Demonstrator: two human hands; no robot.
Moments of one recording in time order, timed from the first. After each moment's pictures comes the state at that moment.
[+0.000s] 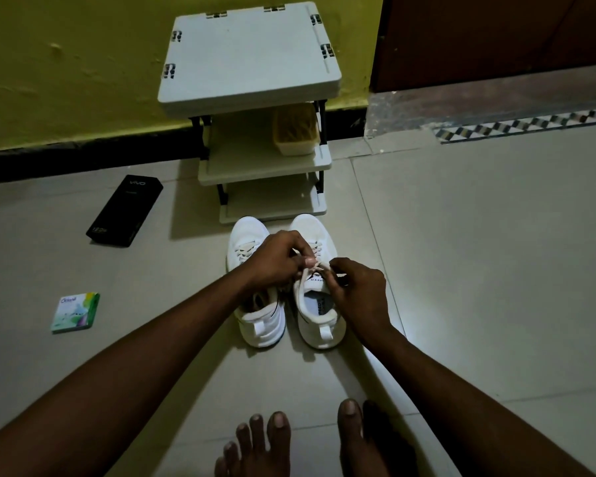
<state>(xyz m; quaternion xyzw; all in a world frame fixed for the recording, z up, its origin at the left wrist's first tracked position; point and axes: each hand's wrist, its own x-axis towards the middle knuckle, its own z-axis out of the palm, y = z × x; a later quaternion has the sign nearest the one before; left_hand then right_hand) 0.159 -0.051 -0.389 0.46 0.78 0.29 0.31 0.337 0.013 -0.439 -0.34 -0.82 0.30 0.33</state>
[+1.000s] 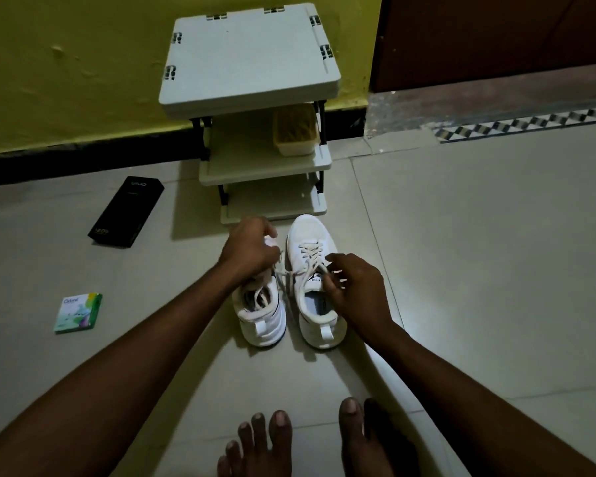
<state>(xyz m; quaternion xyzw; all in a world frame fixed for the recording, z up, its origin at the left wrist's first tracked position) 0.127 -0.063 -0.381 0.38 0.87 0.24 0.19 0.339 0.017 -0.440 -0.31 -0.85 0.32 0.28</state>
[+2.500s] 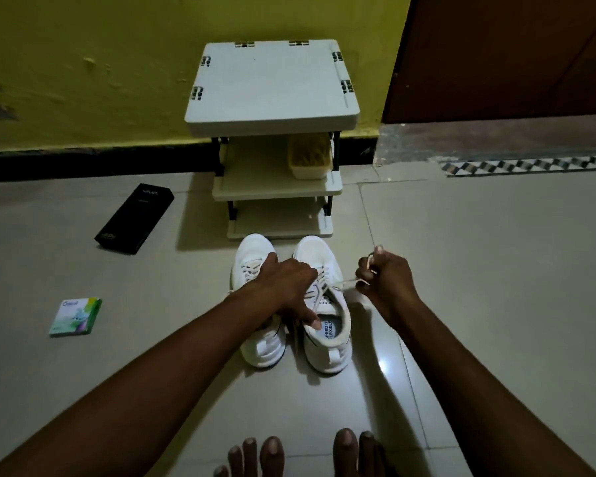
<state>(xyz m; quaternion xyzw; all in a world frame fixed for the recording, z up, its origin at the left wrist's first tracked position) 0.166 -0.046 -0.375 0.62 0.76 -0.11 0.17 0.322 0.077 -0.388 -0.44 -0.38 0.77 0.26</state>
